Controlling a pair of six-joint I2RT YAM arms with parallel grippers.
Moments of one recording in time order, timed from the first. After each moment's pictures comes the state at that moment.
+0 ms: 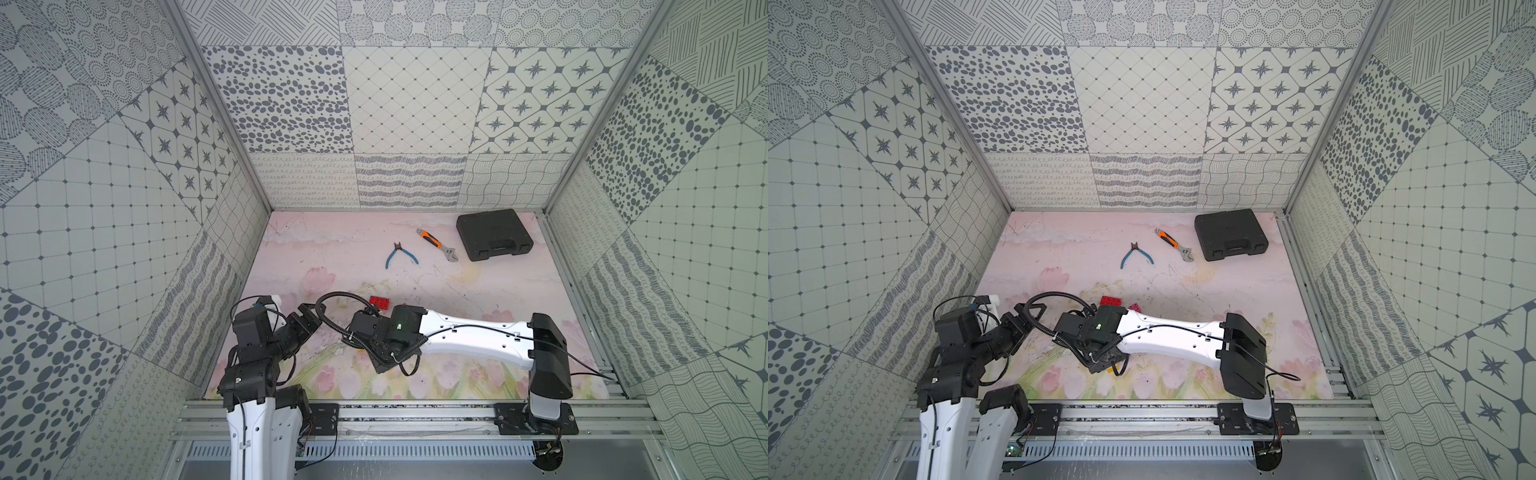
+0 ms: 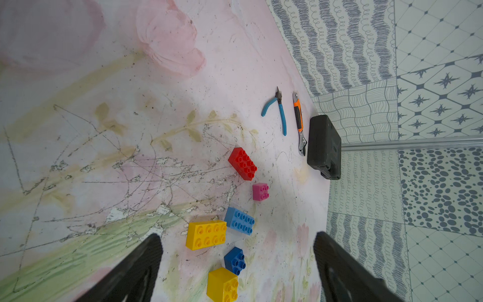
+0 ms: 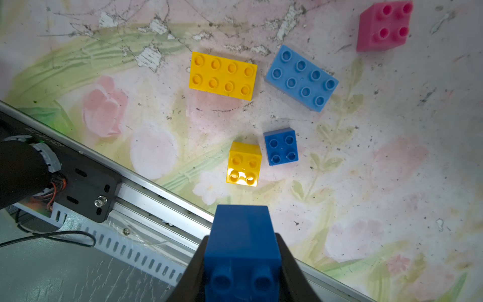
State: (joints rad) left arm 0.23 0.46 0.62 -0.87 0.54 -0.70; right arm 1.33 1.90 1.68 -1.15 0.15 0.82
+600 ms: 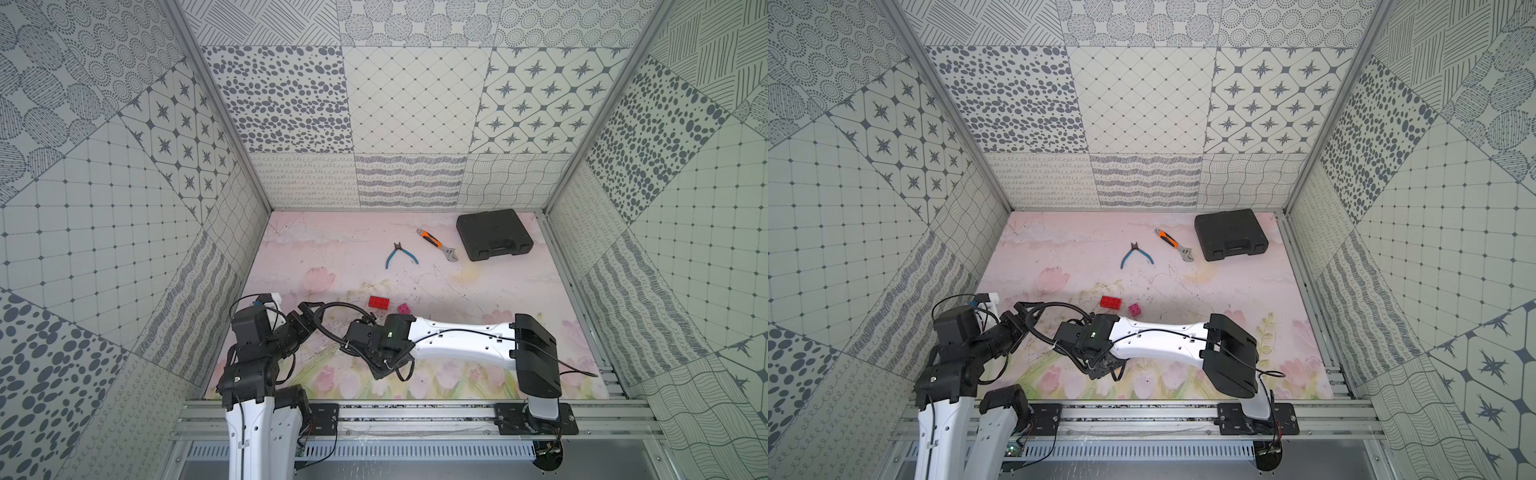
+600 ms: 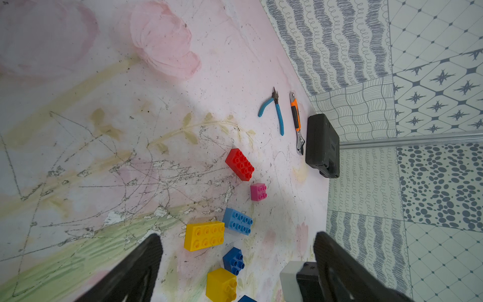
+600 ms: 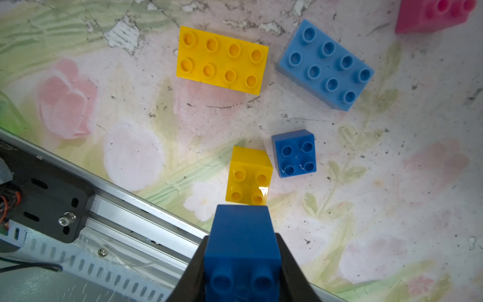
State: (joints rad) left arm 0.23 0.47 0.63 -0.87 0.55 -0.69; right arm 1.35 1.95 1.61 -1.07 0.14 0.80
